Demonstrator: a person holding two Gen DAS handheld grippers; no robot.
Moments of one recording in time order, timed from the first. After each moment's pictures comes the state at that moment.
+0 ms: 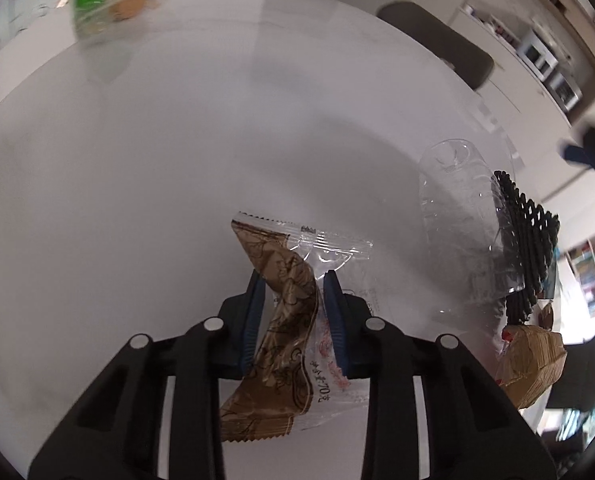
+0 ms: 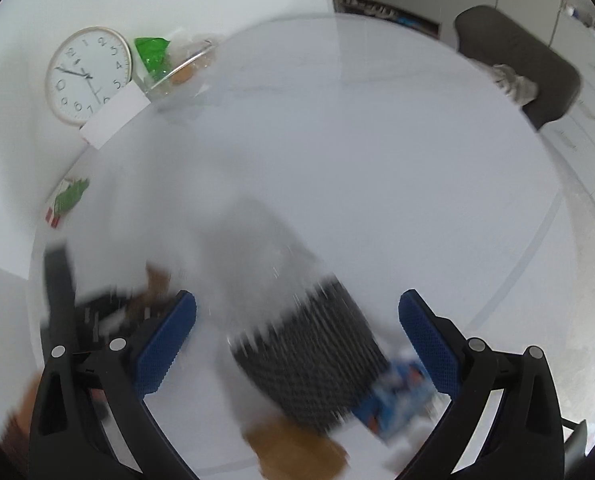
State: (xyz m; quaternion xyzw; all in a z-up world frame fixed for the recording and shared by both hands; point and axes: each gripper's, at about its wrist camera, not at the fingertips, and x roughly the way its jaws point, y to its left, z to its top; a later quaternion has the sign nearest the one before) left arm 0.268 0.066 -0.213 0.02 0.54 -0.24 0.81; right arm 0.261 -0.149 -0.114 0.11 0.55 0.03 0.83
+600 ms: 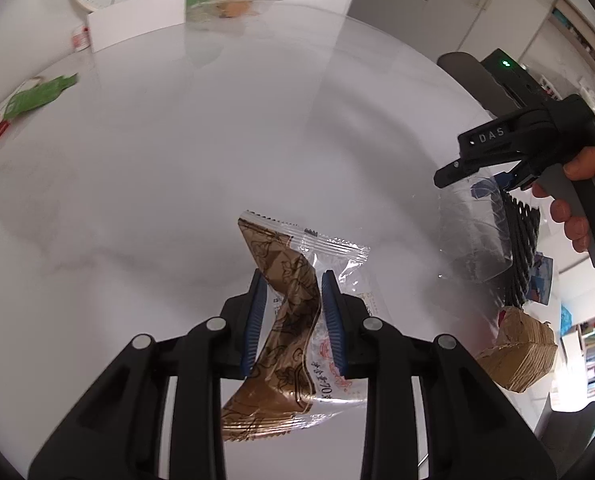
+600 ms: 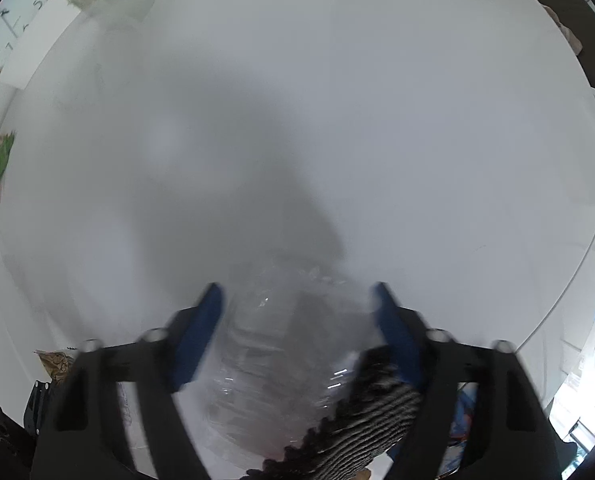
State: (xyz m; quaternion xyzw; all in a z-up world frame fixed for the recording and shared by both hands) left arm 0.197 0.109 -0.192 -0.05 0.52 -0.13 0.84; right arm 0.335 -0.107 -0.215 0.07 0.71 0.00 0.71
